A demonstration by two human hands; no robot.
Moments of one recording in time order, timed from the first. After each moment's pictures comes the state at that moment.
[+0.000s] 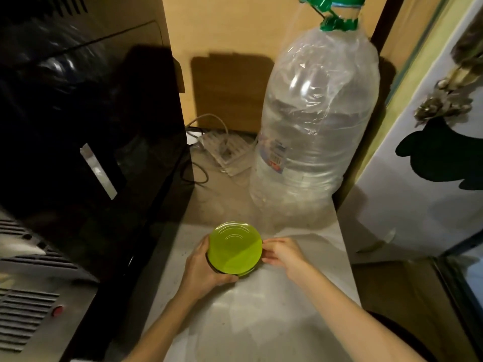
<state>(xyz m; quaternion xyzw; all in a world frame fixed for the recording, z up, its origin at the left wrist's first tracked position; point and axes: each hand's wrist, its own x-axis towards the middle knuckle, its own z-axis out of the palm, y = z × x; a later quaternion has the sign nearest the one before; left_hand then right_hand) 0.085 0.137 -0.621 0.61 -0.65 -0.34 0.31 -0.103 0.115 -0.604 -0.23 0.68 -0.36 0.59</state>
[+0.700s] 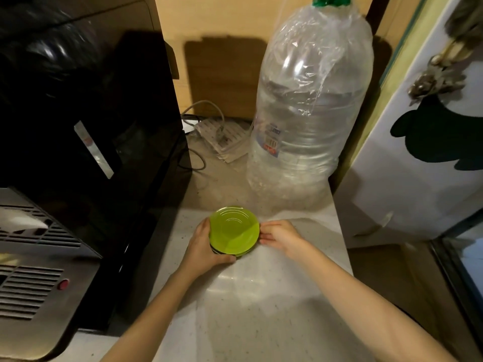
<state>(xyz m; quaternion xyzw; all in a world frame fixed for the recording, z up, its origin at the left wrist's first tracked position) 0.083 0.136 -0.620 0.61 -0.68 -0.34 0.22 -0.109 0.120 -0.602 -0.25 0.65 -0.35 0.63</state>
